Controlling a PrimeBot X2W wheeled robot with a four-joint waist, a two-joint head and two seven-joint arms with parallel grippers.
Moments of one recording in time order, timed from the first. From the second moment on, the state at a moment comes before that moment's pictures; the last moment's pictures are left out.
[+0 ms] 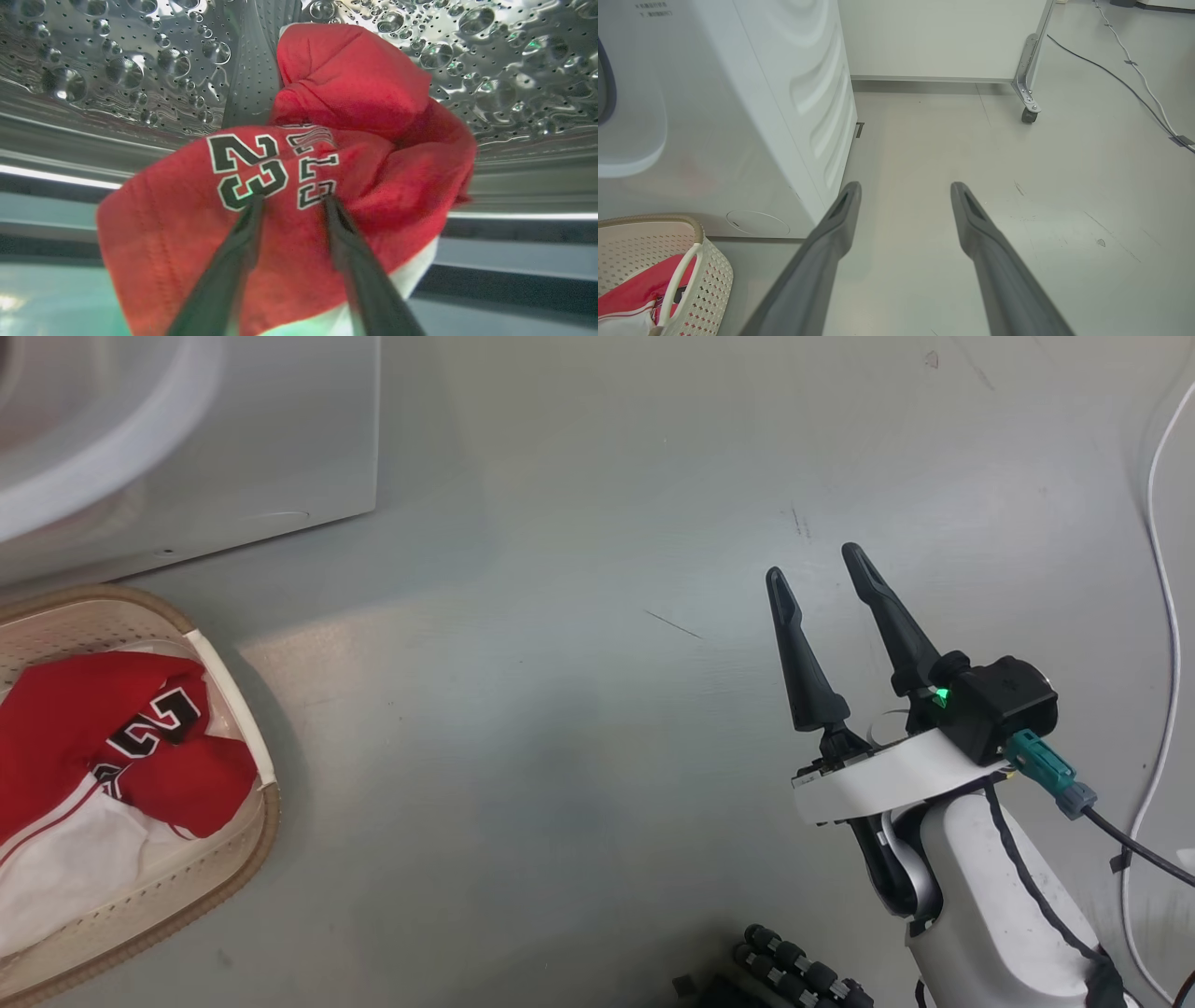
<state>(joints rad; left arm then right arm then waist) -1.15 0.39 0.13 0.72 -0.45 -0.08 0.70 -0.30 -0.04 0.32 0.11 0.31 0.03 -0.25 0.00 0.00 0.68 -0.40</state>
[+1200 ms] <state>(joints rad) -1.10 0.34 0.08 0.83 -0.44 -0.11 0.55 -0.31 -0.04 0.29 0.13 0.28 0.02 -0.25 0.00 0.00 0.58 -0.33</state>
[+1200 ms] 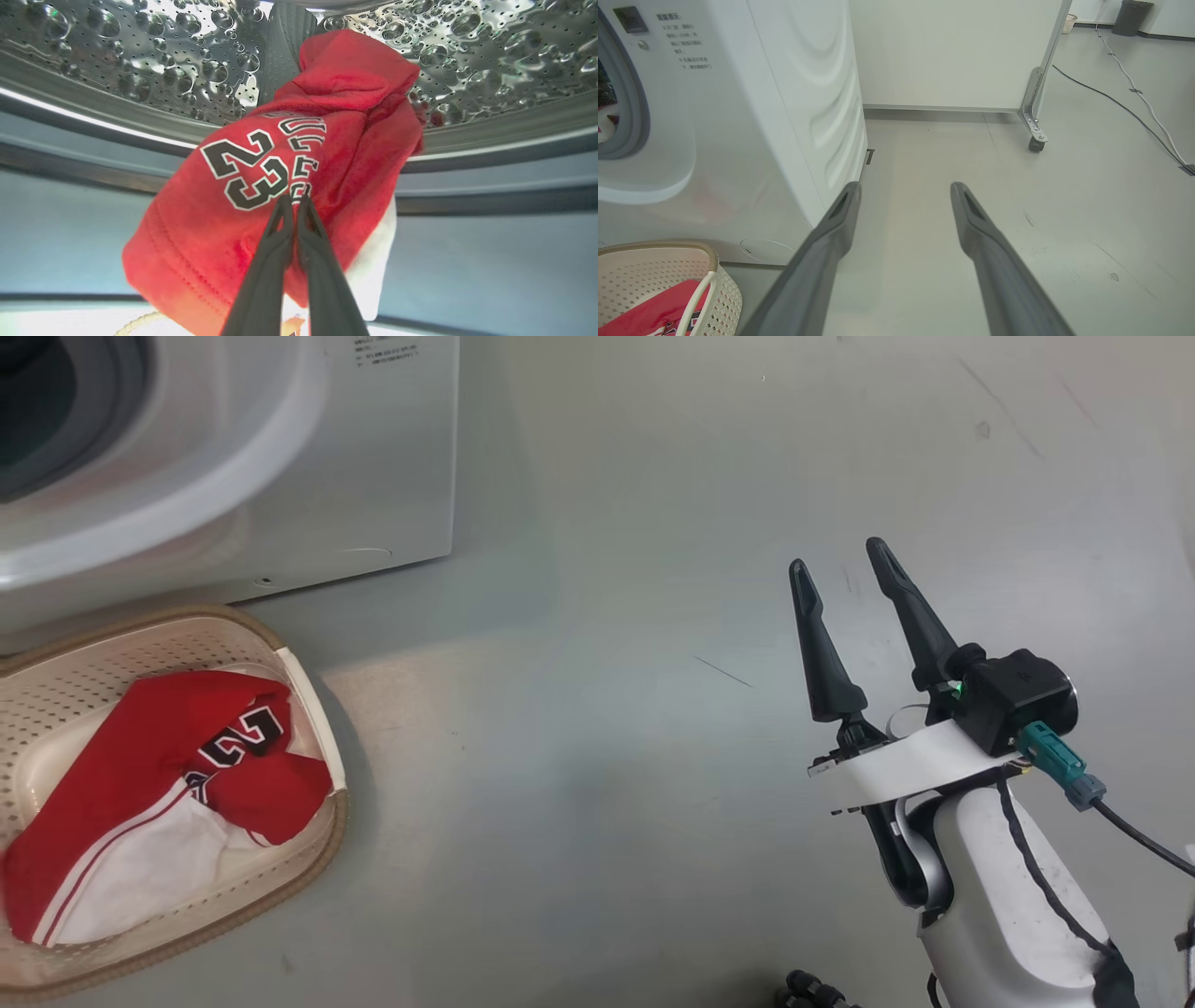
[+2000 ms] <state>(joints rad) -0.85 0.22 -0.05 0.79 -0.53 -0.12 0.33 -0.24 -0.07 0.25 0.18 0.24 0.04 -0.25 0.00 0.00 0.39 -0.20</state>
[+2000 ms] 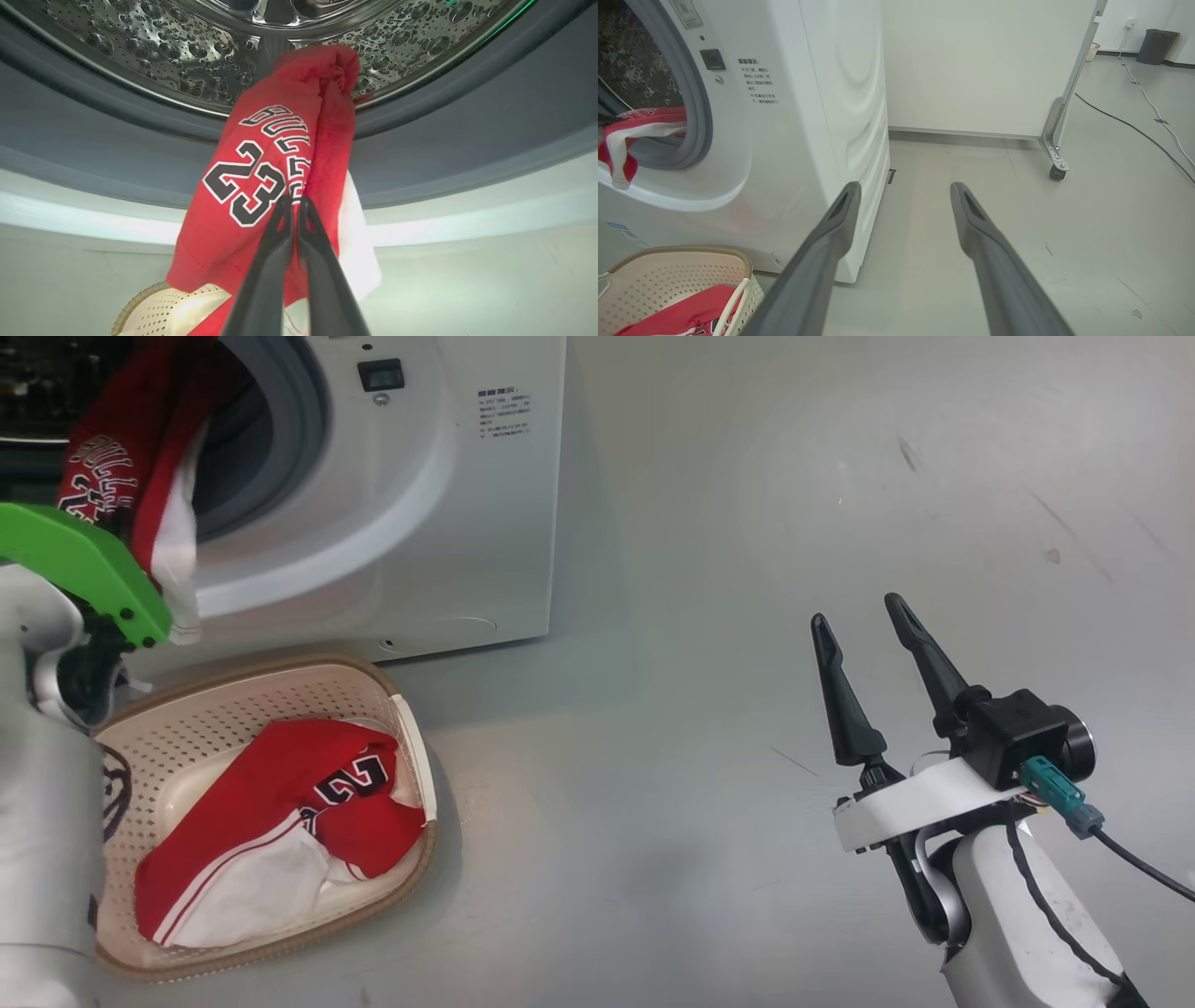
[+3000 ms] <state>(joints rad) -0.47 0.24 -0.29 0.63 -0.47 -0.12 -0.06 -0.12 -0.08 0.19 0.21 0.24 0.04 -0.25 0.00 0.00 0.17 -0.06</state>
